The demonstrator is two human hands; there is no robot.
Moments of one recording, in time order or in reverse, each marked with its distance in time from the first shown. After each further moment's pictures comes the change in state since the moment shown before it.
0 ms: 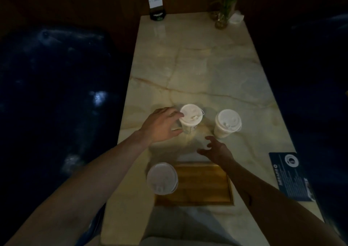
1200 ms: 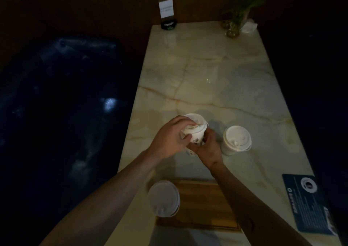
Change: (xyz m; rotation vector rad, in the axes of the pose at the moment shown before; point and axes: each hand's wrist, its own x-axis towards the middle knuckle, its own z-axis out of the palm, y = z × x) left_hand 0.017 0.026 -0.009 -0.533 0.266 -0.129; right_hand 0.011 -0.080 -0.002 0.520 0.223 -0.239
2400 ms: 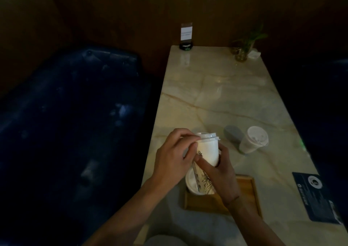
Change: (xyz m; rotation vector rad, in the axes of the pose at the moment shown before) left_hand -0.162 0.037 -0.094 0.013 0.430 0.110; right_hand -0.179 -0.076 0.053 0.093 0.003 -0.138
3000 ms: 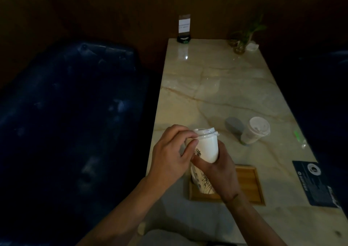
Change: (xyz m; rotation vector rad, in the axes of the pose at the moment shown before) left_hand -0.015 -0.001 -0.031 -0.065 0.057 0.044; right_hand -0.026 -0.017 0.025 -0.094 0.035 -0.030
